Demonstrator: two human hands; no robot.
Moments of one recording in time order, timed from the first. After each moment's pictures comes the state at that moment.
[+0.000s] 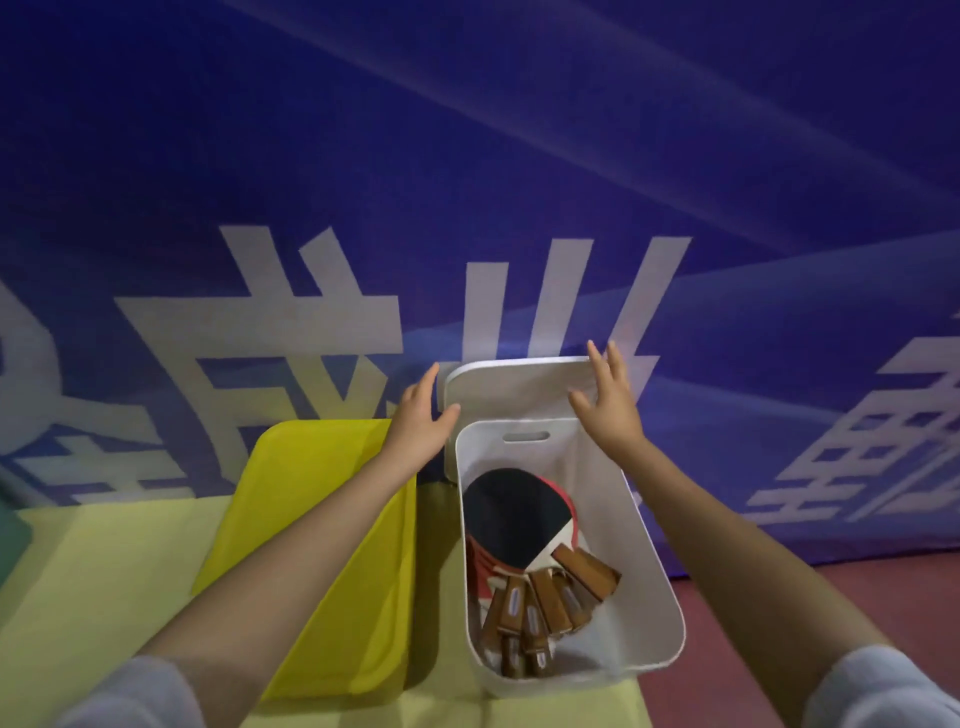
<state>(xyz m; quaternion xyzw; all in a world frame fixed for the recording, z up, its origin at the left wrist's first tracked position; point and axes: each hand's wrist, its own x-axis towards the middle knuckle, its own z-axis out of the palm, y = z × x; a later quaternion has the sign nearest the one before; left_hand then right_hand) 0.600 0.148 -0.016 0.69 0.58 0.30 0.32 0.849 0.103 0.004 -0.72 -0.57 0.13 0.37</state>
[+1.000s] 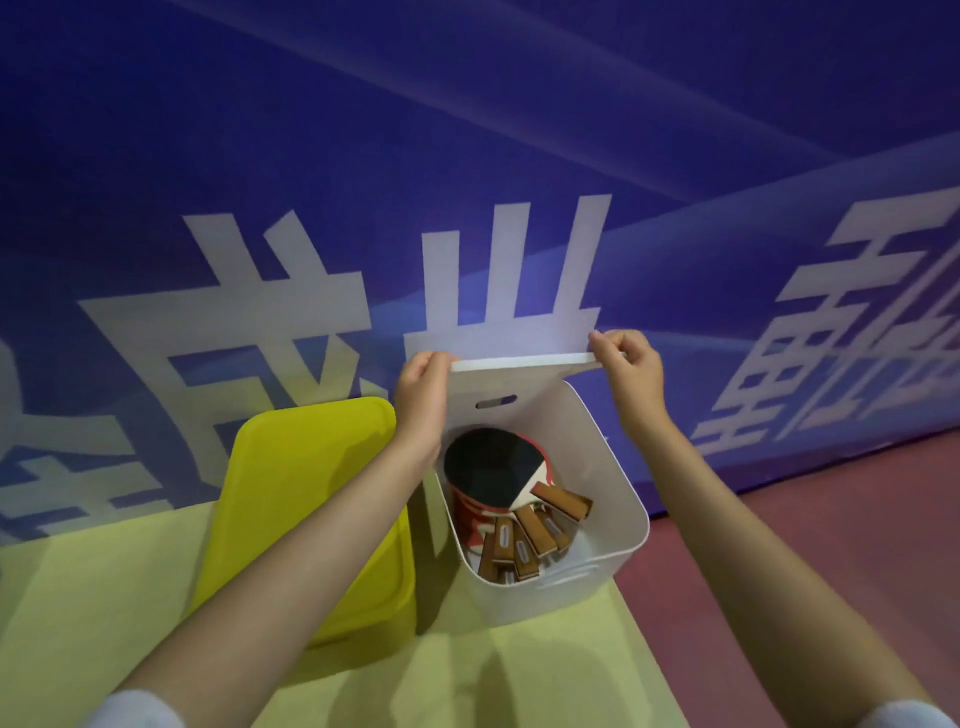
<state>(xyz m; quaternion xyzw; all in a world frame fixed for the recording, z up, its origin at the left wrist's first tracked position) 0.625 0.058 0.044 0.49 0.47 0.51 0.53 0.836 -0.004 0.049 -0.62 -0.42 0.18 0.64</state>
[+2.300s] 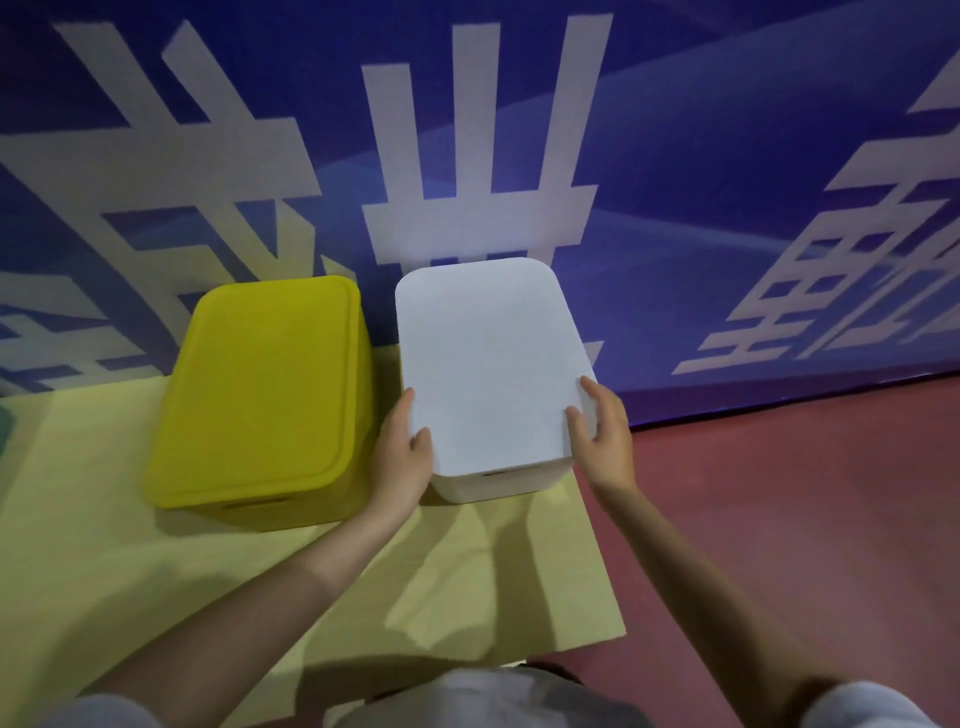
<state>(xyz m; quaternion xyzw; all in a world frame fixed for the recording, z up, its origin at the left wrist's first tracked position) 0.620 -0.070 -0.100 0.59 0.59 0.35 0.42 0.848 -0.125 -0.113 -0.73 -0.44 0.22 0.48</state>
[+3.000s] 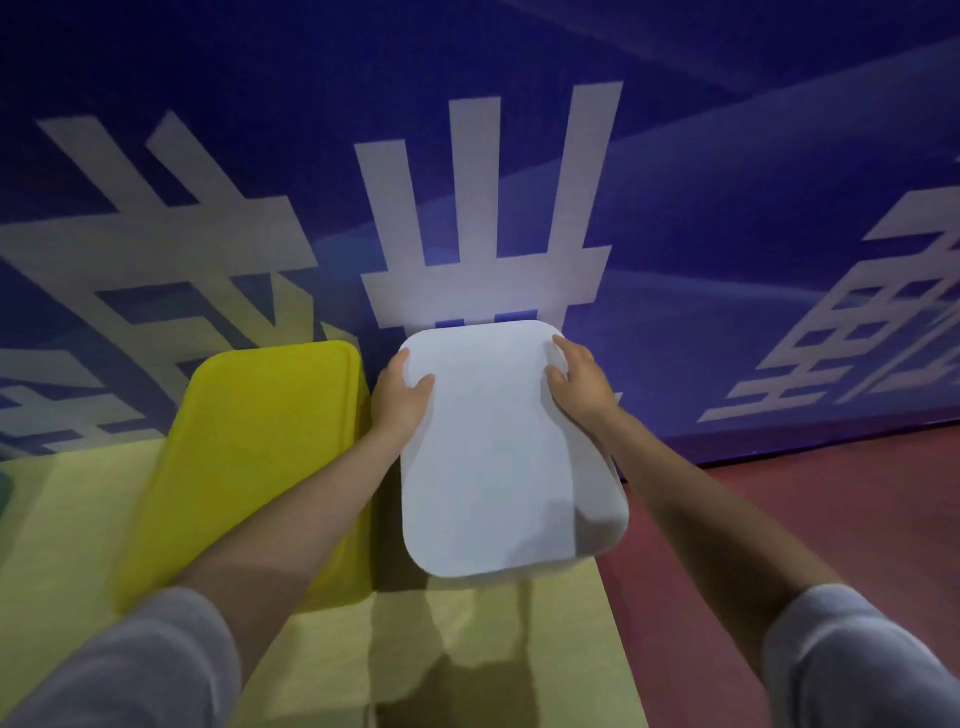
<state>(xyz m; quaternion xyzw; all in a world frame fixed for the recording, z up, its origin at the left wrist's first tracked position) 0.656 0.105 -0.089 0.60 0.65 0.30 0.36 0.896 0.049 -0.082 -0.75 -0.54 0.26 0.29</state>
